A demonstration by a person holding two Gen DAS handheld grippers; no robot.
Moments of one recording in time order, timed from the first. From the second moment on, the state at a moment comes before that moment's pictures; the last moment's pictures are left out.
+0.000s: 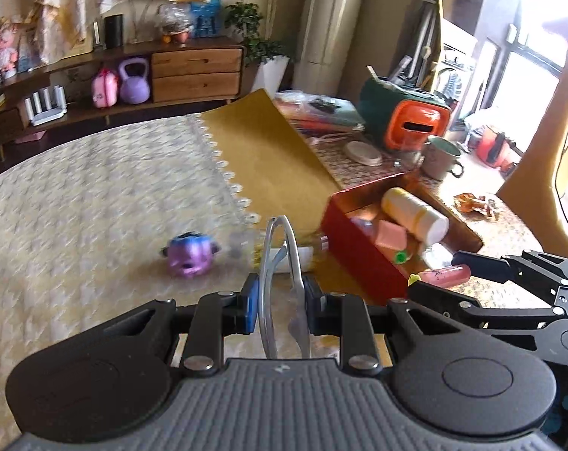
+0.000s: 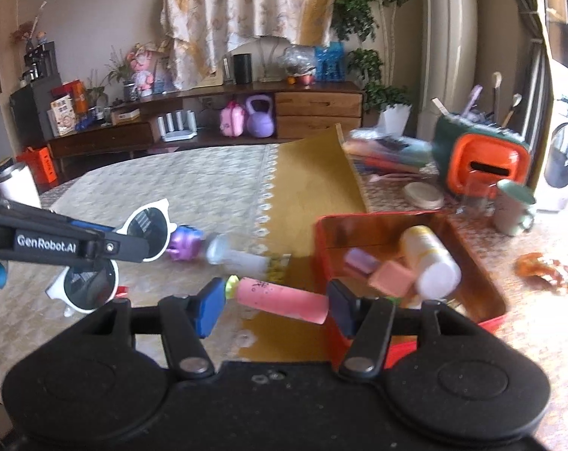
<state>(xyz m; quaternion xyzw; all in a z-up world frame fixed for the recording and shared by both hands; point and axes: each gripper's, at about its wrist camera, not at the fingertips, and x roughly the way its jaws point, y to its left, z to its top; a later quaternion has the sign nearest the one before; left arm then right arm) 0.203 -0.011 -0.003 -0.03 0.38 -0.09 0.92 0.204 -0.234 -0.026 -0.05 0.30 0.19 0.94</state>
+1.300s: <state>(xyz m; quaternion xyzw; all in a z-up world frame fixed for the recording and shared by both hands) 0.343 -0.191 -0.067 0.07 0.43 -0.14 0.89 0.290 -0.332 -0.078 -0.09 0.36 0.15 0.92</state>
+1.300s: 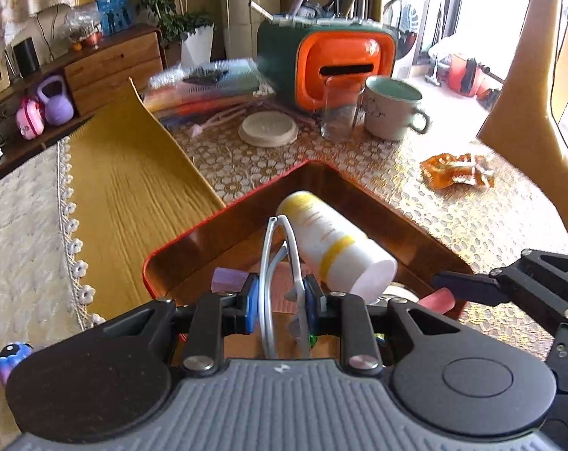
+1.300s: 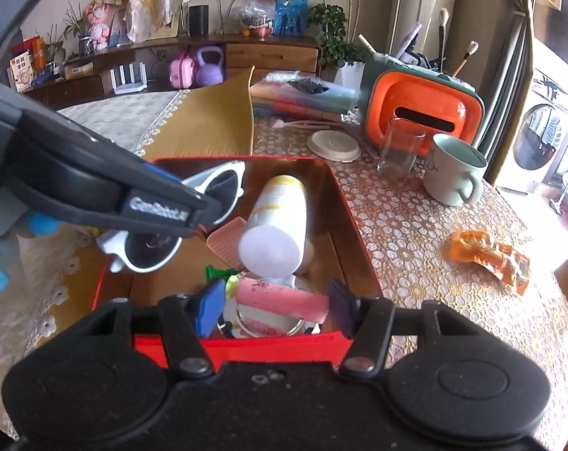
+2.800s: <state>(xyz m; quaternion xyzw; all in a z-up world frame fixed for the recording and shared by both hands) 0.279 -0.137 -0.028 0.03 0.42 -0.17 0.89 0.253 -0.313 -0.044 -0.04 0.35 0.15 0.93</state>
